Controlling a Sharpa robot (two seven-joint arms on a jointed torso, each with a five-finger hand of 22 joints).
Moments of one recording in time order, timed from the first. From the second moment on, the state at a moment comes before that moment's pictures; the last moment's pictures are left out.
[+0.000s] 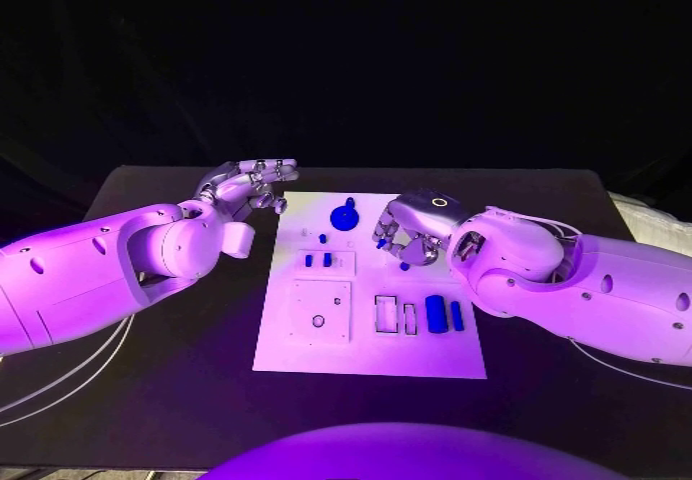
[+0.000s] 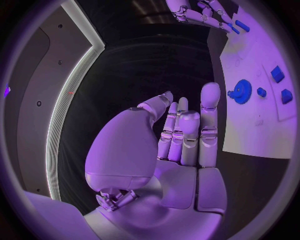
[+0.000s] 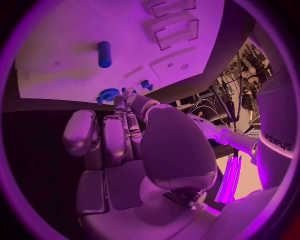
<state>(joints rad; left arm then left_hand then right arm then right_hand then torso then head) 1.18 -0.88 -0.03 1.48 0.10 -0.23 0.33 1.34 -0.13 0.44 -0.04 0.13 1.03 0.17 0.11 0.07 1.12 0.10 0.17 0.08 1.31 0.01 1.20 0.76 0.15 1.34 0.11 0.54 1.13 1.16 -0.79 -0.04 1.72 -1.76 -0.27 -0.29 1.38 -0.09 0.54 -0.04 0.06 1.20 0.11 0.08 0.10 1.26 0.05 0.08 0.12 1.46 -0.03 1.22 1.23 0.10 1.38 0.07 1.22 1.06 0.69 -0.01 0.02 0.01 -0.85</state>
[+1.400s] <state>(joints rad) 1.18 -0.88 -0.03 1.50 0.09 -0.23 0.32 1.34 -0.13 0.44 -0.05 0.13 1.03 0.17 0.11 0.07 1.11 0.10 0.17 0.07 1.31 0.01 1.20 0.75 0.15 1.34 0.11 0.54 1.13 1.07 -0.66 -0.06 1.71 -1.71 -0.17 -0.26 1.38 -0.09 0.54 -0.04 0.06 1.20 0.12 0.08 0.10 1.26 0.05 0.07 0.11 1.46 -0.03 1.22 1.23 0.10 1.38 0.07 1.22 1.06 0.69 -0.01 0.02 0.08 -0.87</state>
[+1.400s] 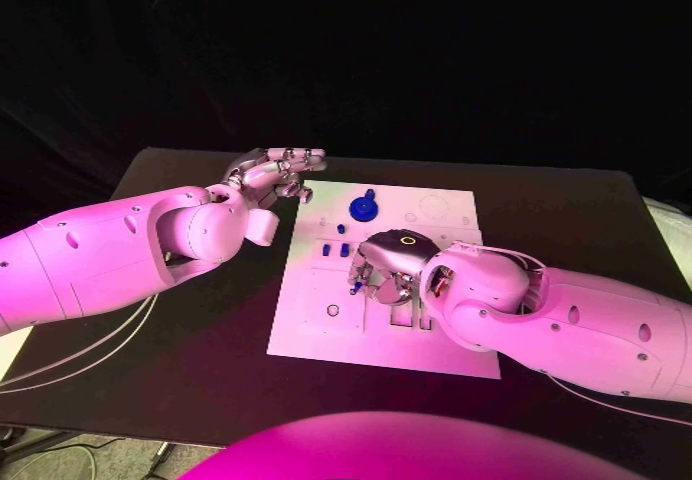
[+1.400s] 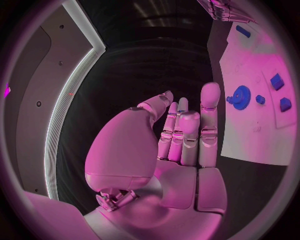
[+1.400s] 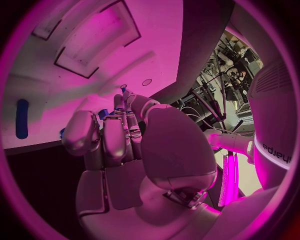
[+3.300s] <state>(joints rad) 1.18 -0.89 -0.03 1.50 0.09 -0.21 0.30 1.34 -0.12 0.44 -0.05 0.13 1.03 0.17 0.11 0.07 1.10 0.11 0.17 0.07 1.31 0.01 1.20 0.75 0.15 1.34 0.11 0.52 1.12 1.10 -0.82 -0.04 1.81 -1.74 -0.23 -0.29 1.32 -0.13 0.46 -0.03 0.11 1.04 0.14 0.06 0.07 1.06 0.10 0.09 0.06 1.46 0.00 1.23 1.20 0.10 1.38 0.10 1.20 1.04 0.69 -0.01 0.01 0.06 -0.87</state>
